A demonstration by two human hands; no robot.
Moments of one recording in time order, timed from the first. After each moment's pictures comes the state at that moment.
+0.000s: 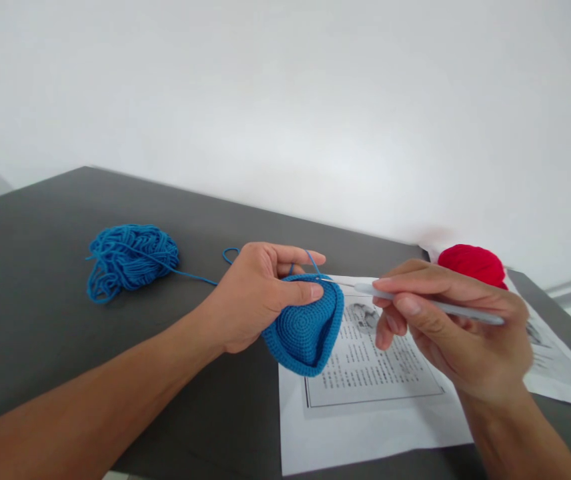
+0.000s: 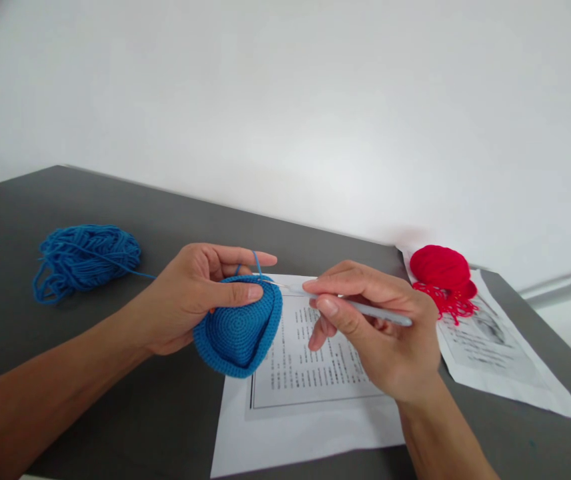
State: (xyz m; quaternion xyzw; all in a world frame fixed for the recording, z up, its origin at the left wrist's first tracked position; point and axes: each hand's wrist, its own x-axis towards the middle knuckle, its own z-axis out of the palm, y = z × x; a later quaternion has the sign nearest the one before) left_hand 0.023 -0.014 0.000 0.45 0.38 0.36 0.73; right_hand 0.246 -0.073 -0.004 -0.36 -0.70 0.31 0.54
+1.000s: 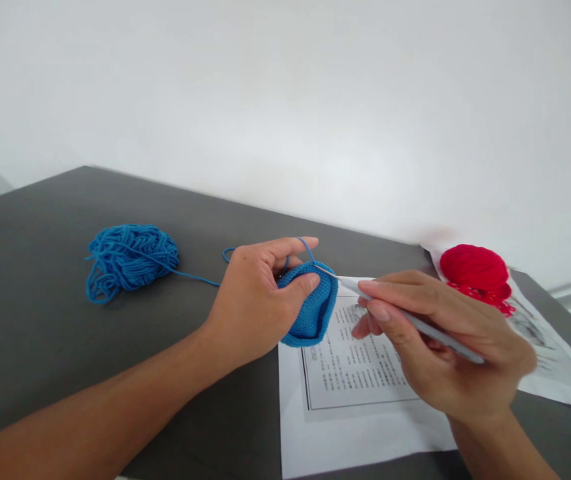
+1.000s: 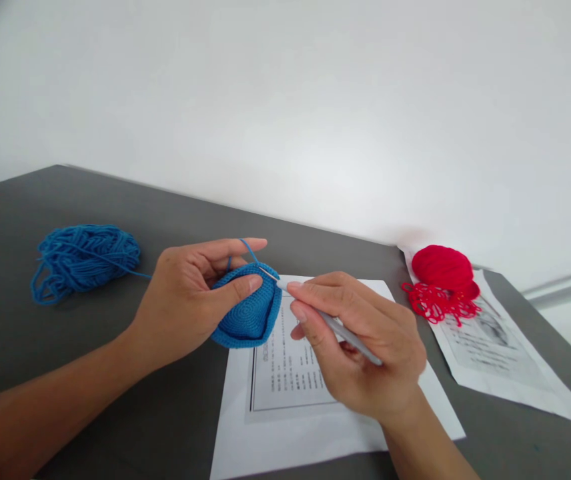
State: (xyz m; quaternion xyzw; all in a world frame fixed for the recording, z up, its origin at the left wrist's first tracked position) left_hand 0.029 -0.022 -0.006 0.61 0.42 0.45 0.49; right_hand 0.220 -0.079 -0.003 -0.39 -0.76 0.05 0.51
